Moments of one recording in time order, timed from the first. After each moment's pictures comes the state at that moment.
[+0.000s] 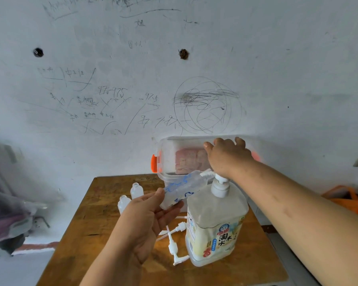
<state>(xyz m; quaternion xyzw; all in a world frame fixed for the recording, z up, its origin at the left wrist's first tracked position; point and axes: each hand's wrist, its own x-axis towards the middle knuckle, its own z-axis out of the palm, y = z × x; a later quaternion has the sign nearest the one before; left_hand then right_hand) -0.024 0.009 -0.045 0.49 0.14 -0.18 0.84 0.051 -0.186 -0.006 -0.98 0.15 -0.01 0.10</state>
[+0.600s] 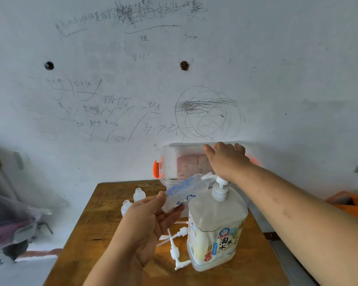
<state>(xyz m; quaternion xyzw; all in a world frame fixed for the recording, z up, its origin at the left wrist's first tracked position) -0.032 0.011 -0.037 0.49 0.13 -0.17 0.84 0.040 -0.186 0.005 -0.98 0.12 -0.05 0.15</state>
